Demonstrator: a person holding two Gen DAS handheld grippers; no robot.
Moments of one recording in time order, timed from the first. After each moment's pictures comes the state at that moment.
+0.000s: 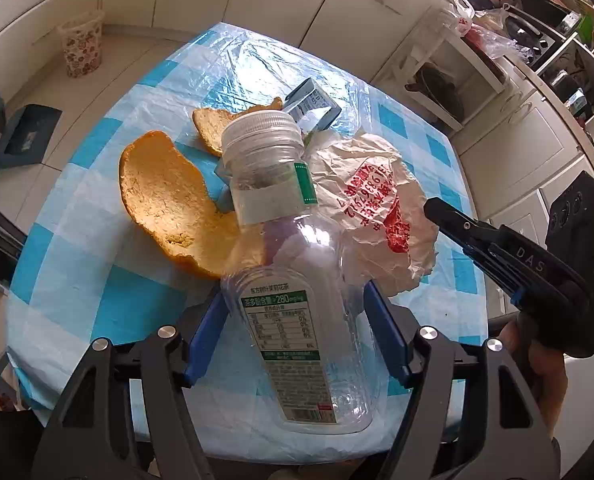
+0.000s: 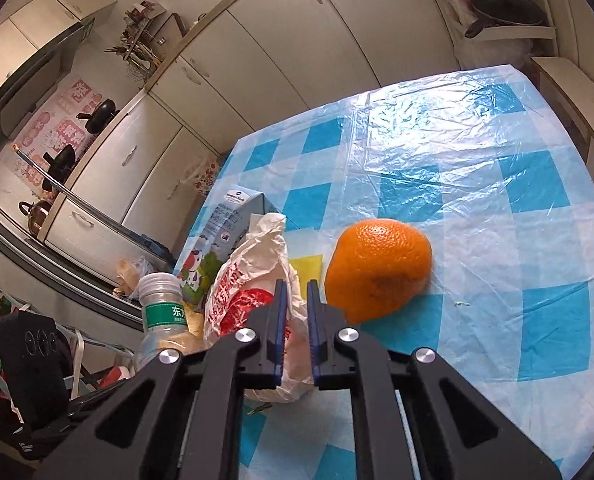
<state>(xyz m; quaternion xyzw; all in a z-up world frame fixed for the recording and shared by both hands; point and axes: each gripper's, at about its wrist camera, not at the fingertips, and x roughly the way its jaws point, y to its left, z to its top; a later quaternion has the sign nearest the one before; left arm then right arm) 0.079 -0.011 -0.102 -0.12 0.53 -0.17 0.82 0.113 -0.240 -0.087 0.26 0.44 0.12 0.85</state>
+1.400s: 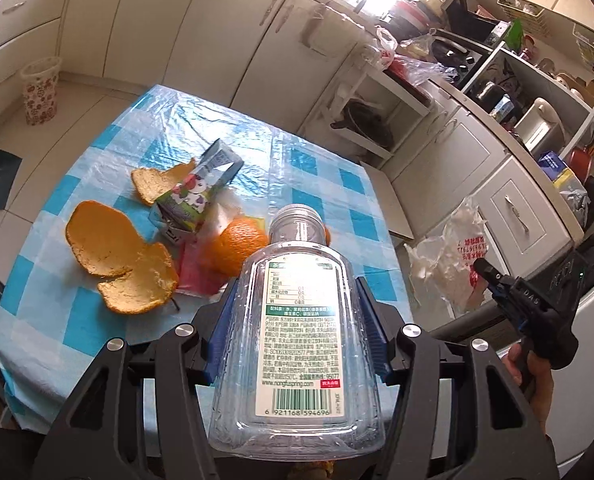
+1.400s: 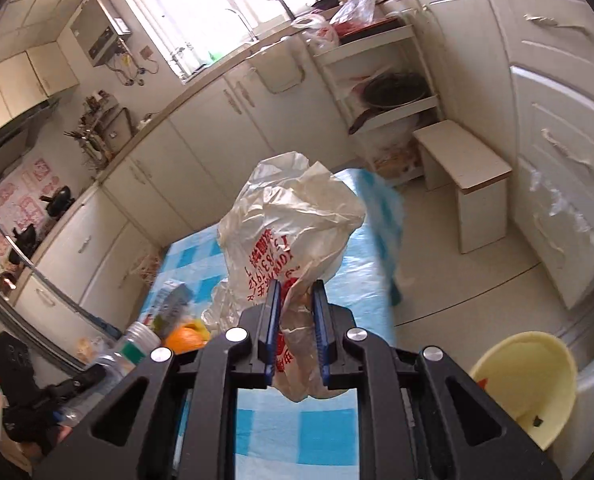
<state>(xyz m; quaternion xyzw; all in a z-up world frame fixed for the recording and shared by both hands) 0.028 -0.024 -0.041 -0.15 0.43 -0.27 0.85 -0.016 -0.368 -0.029 0.26 0.32 -0.06 0.91</state>
